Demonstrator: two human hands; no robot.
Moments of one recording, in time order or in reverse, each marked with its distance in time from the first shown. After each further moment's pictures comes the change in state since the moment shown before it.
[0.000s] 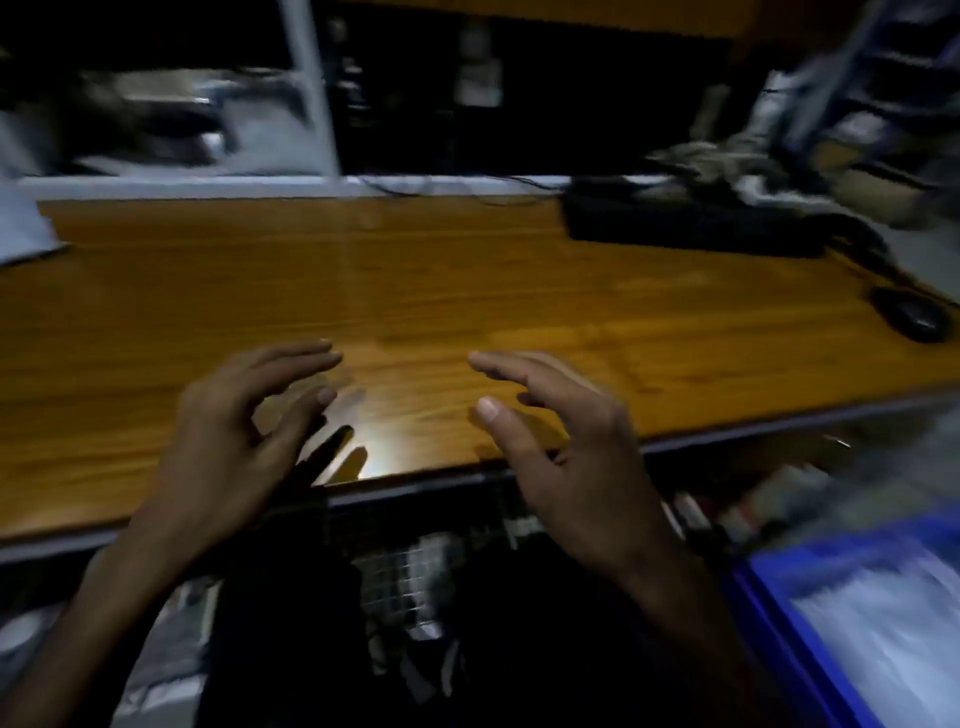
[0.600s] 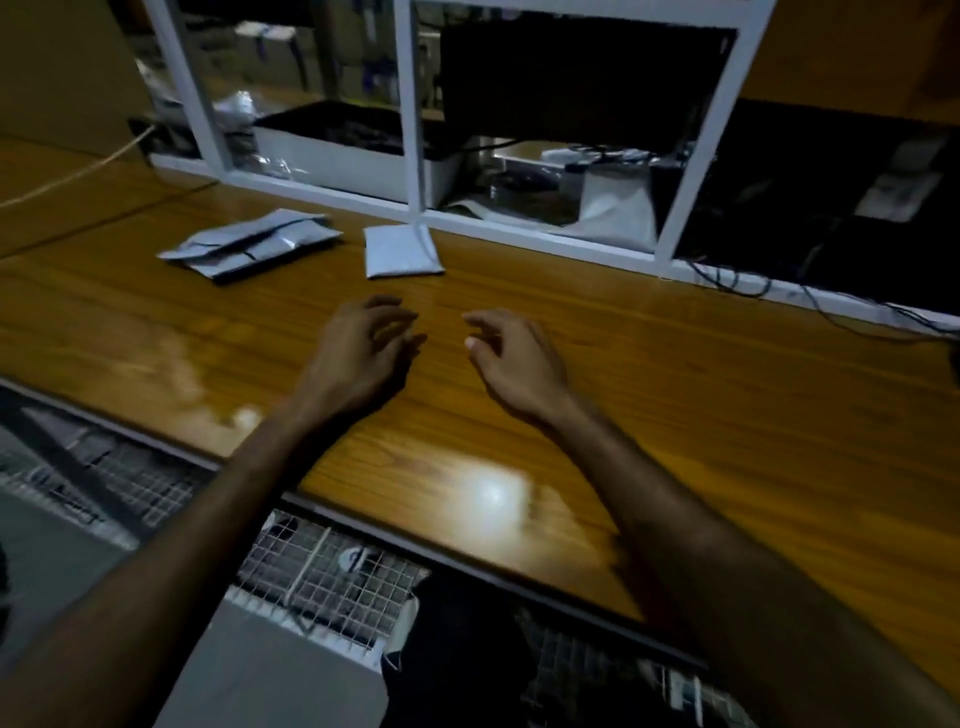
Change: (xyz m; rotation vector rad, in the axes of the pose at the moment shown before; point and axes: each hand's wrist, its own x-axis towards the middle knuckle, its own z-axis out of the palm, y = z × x) left_hand 0.024 -0.208 -0.143 0.221 0.284 -0.420; right_hand 0.205 -0.022 0.324 0.018 -0.529 -0.180
